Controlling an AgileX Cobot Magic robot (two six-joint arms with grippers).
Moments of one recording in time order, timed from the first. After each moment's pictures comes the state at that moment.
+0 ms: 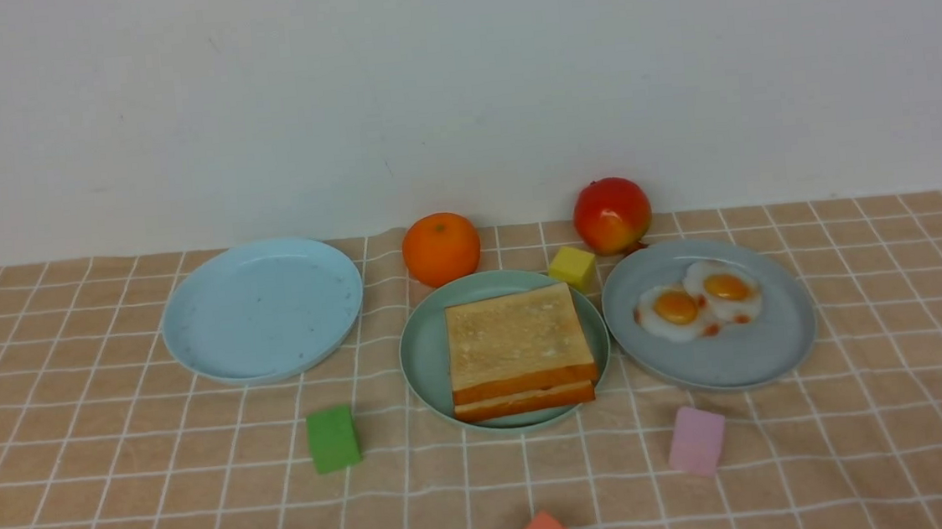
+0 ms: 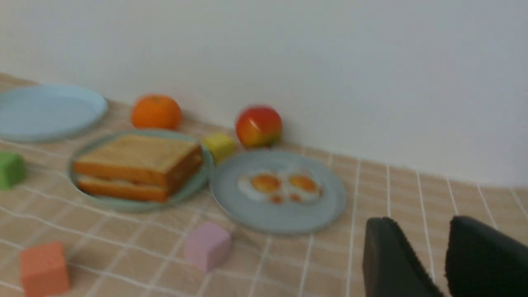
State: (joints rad) right arm 0.16 0.00 -0.22 0.05 0.45 -0.15; left arm -0.08 -0.01 0.03 0.07 0.38 -0.30
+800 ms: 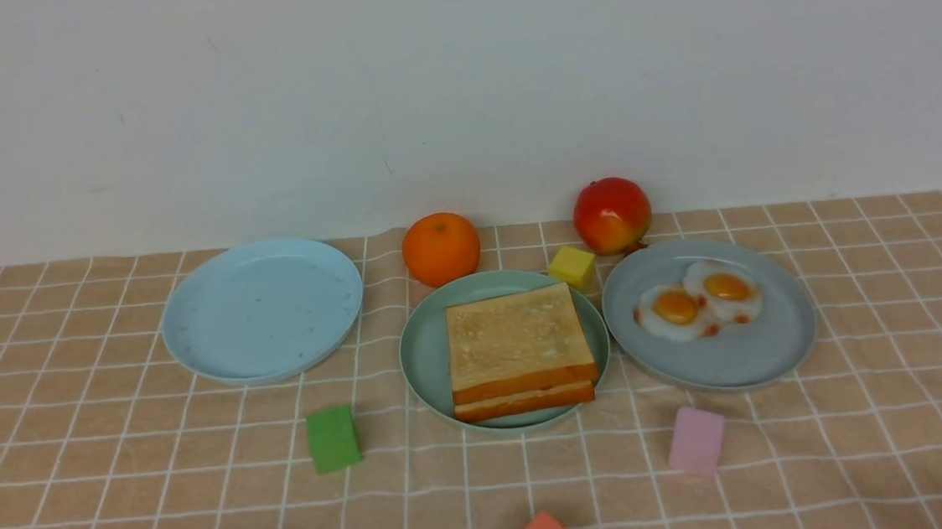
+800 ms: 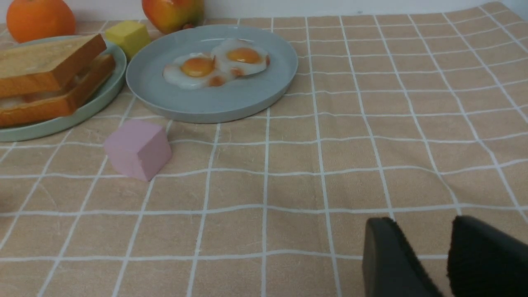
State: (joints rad) right arm 0.11 -0.01 0.01 -0.18 0.39 0.23; left arm -0.08 -0.01 0.03 0.07 0.38 -0.30
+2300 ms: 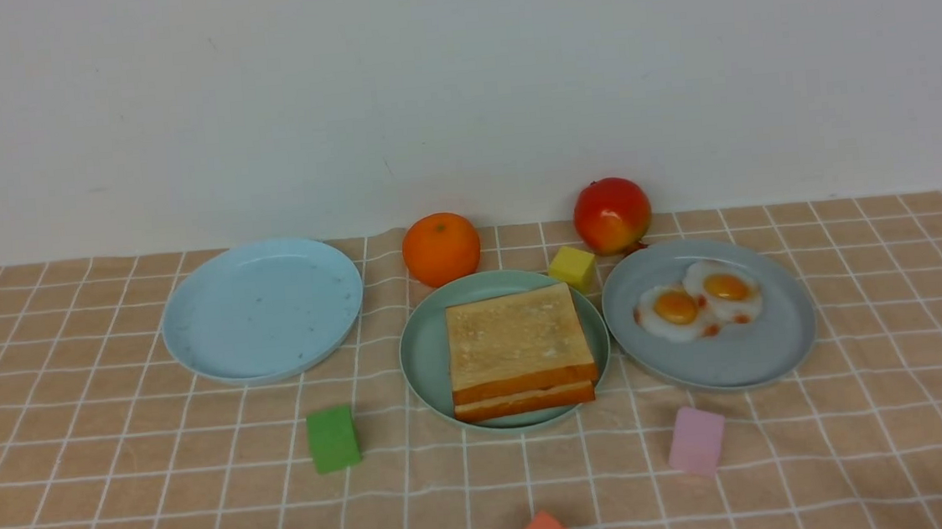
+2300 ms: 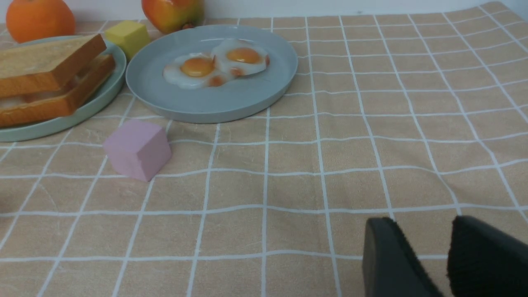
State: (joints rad) right arm 0.11 -0.01 0.01 -0.18 0.39 0.23; left arm -0.08 -0.01 0.03 0.07 0.38 -0.30
